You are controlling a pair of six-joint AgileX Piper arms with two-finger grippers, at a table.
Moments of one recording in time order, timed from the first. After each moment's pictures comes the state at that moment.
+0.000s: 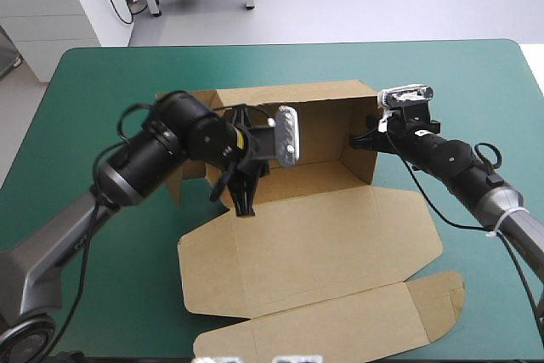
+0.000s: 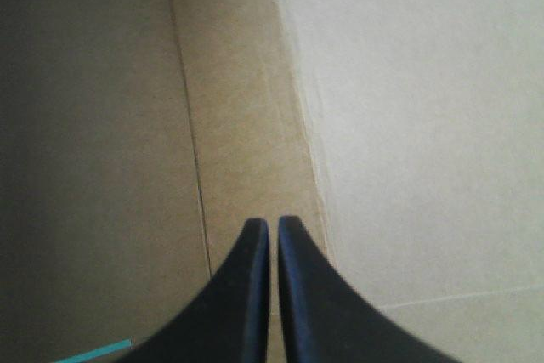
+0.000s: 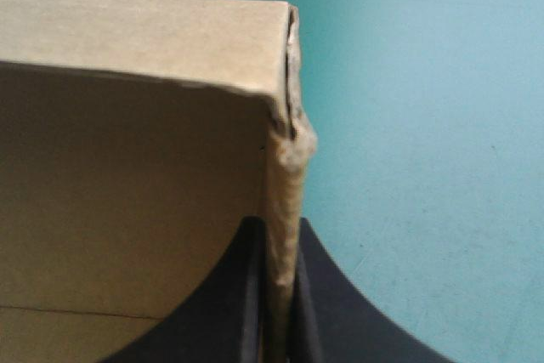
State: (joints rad) left arm -0.77 1.58 -1.66 -0.03 1.23 0.81; right arm 0.22 1.46 -0.95 0.96 0.15 -0.89
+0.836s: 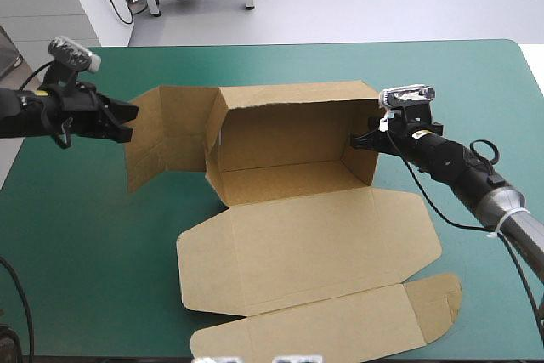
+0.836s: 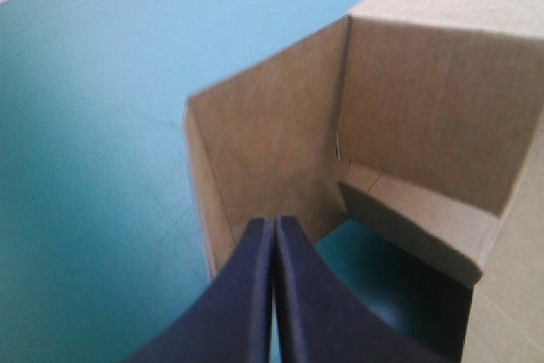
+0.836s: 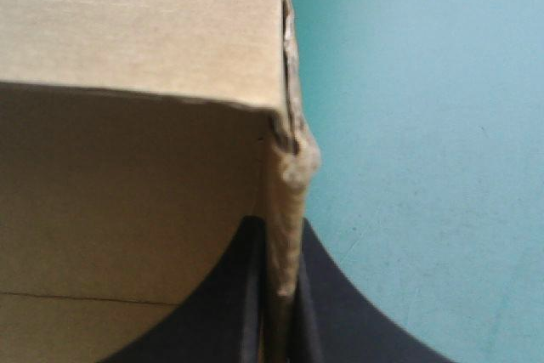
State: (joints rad) left arm 0.20 1.36 -1.47 -0.70 1.19 0.86; right arm 0.22 1.45 -0.95 0.70 0.16 -0.61
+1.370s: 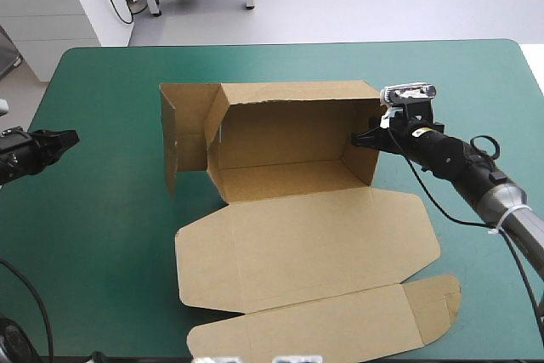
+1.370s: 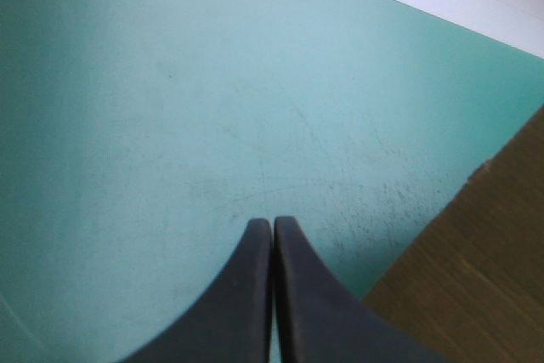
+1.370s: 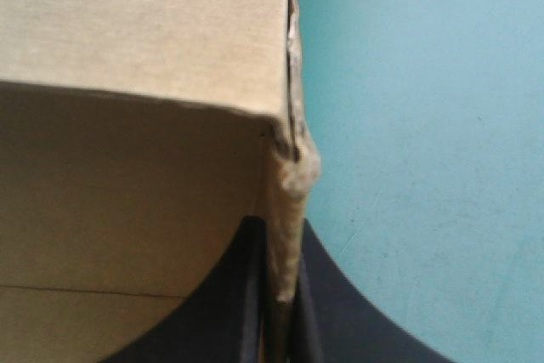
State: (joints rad) left arm 0.66 1.32 -1.08 -1.06 1.06 0.88; right arm 0.22 1.45 -0.98 0.62 0.21 -0.51
